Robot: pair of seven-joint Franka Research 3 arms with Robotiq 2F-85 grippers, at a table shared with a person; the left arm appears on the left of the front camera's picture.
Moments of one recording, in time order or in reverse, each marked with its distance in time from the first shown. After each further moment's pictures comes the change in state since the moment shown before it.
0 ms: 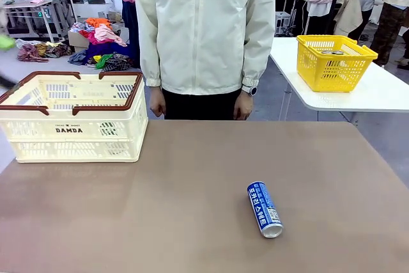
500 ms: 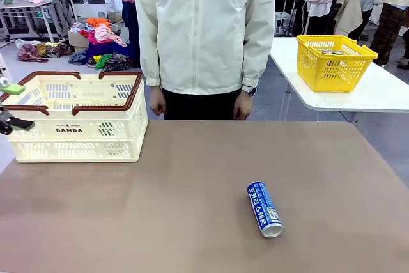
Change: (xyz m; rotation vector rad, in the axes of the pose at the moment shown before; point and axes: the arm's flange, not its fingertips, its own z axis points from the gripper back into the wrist) left arm -0.012 0.110 -0.014 -0.154 -0.142 0.057; right arm 0.000 0.000 0.000 0.000 0.000 0.000
